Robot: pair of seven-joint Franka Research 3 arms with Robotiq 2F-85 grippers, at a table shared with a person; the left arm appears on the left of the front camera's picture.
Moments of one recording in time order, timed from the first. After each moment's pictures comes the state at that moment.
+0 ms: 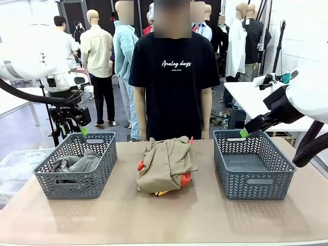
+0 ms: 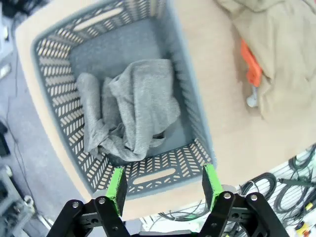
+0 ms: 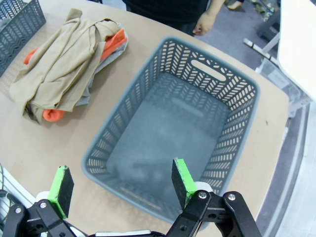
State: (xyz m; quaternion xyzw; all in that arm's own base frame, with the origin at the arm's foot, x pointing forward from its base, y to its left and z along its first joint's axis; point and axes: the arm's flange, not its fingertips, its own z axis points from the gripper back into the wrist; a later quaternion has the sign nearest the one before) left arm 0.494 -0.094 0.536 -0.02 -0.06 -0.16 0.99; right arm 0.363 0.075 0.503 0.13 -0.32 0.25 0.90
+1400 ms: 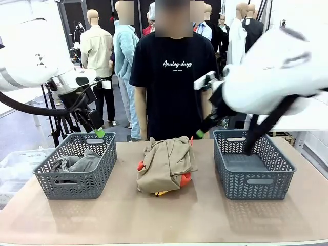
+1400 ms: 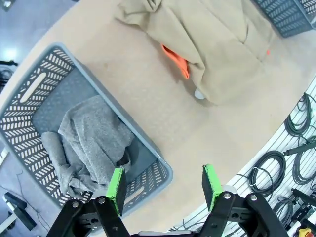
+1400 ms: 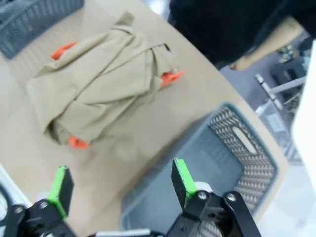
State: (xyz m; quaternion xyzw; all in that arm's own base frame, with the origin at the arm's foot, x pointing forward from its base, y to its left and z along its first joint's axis) left arm 0.446 -0.144 0.538 -0.07 -0.12 -0.34 0.93; right arm 0.417 0.227 0.504 0.08 -0.28 0.41 0.86
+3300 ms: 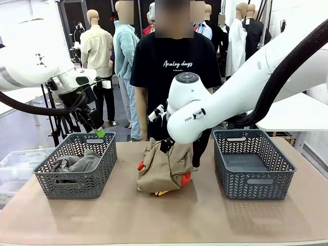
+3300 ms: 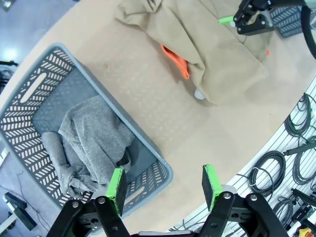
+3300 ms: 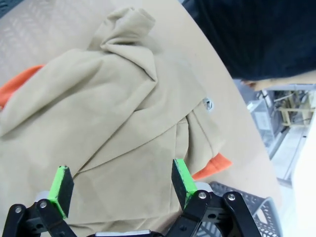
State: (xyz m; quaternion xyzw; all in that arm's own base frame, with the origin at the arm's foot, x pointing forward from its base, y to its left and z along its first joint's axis) left arm 0.446 -0.144 0.539 -0.07 -0.12 -0.34 0.93; right arm 0.529 0.370 0.387 -0.02 -0.21 0.44 0.87
